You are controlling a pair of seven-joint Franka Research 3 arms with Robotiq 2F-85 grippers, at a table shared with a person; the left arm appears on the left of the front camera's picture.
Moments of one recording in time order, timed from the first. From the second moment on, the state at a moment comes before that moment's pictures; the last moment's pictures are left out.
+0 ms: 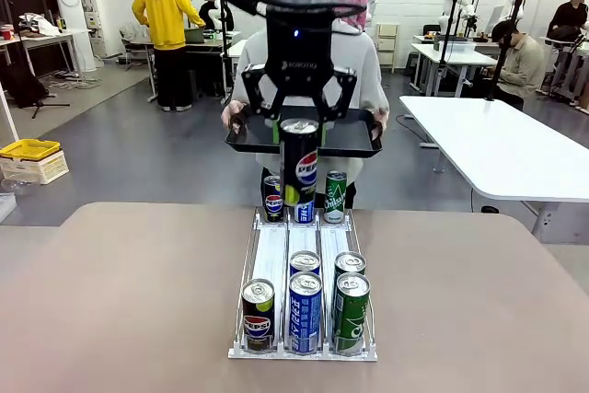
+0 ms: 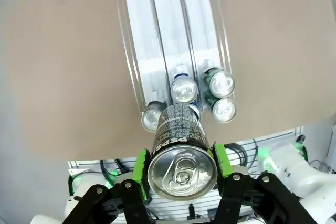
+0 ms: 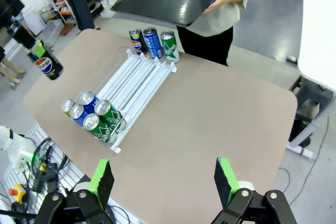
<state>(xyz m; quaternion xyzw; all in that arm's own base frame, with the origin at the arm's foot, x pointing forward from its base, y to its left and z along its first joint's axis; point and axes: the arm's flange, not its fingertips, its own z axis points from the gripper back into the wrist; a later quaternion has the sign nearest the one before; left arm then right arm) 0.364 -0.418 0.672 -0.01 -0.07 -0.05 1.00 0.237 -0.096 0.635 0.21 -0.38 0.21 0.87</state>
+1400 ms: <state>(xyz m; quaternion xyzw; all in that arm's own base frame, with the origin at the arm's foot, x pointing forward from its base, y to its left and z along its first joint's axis) 0.380 -0.435 0.682 -0.01 -0.07 -0.05 1.00 0.237 -0.096 0.635 0.21 -0.38 0.21 0.87</state>
